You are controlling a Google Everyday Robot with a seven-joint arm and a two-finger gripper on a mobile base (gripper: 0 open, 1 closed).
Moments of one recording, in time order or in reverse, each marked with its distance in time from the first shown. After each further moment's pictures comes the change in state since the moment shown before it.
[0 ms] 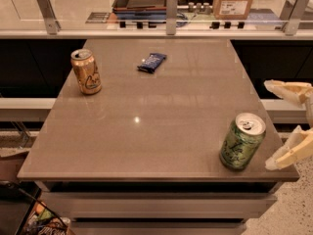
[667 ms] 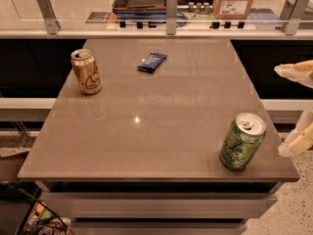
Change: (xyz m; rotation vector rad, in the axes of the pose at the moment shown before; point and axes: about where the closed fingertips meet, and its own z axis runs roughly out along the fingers) arm -0.016 -0.016 -0.029 0.007 0.245 0.004
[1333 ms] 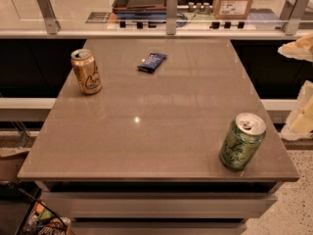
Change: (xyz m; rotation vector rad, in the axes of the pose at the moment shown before) arm -0.029 -0.011 -0.023 0.017 0.264 -0.004
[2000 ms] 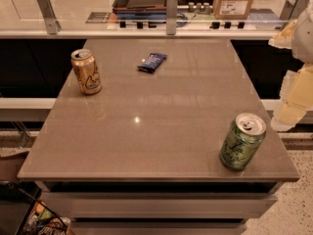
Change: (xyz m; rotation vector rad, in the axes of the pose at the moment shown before) arm -0.020 -0.006 -0.004 0.017 0.174 -0.029
